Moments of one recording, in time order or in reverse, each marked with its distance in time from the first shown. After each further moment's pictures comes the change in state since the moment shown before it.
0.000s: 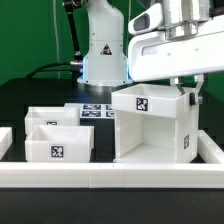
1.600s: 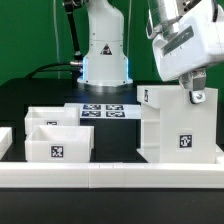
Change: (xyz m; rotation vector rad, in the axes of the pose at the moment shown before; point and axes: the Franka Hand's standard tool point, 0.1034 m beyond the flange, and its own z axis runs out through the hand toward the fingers) arm 0.021 -0.019 0.002 0.073 -0.070 0.747
